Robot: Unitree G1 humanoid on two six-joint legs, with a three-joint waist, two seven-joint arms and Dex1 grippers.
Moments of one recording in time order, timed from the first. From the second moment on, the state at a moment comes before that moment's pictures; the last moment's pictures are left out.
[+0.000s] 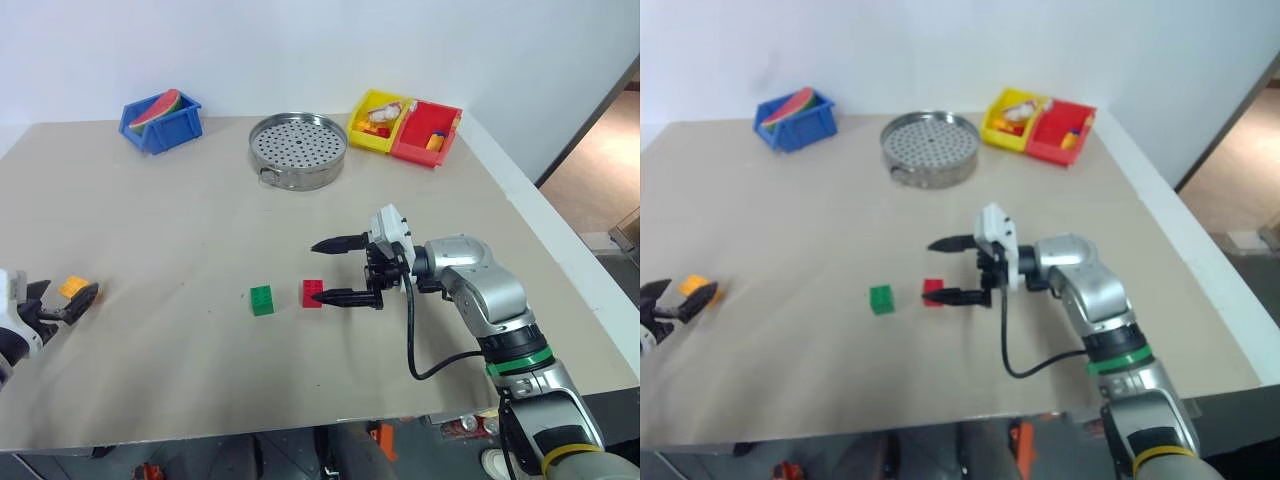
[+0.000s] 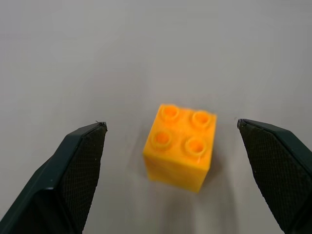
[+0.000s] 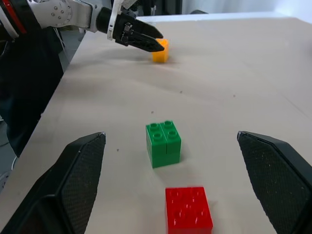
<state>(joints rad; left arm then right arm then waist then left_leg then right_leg) 0.03 0.71 0.59 0.11 -0.43 0.40 -0.62 -0.64 -0.50 0.19 0.02 0.40 0.36 1.24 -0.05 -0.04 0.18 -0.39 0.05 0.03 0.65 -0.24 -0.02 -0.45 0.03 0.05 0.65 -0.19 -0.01</state>
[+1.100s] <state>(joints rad) -0.12 0.76 0.11 0.03 -0.34 0.22 -1.10 -0.64 -0.53 0.19 0.02 0.39 0.34 1.24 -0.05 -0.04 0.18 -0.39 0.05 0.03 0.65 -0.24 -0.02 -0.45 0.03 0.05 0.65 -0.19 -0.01</state>
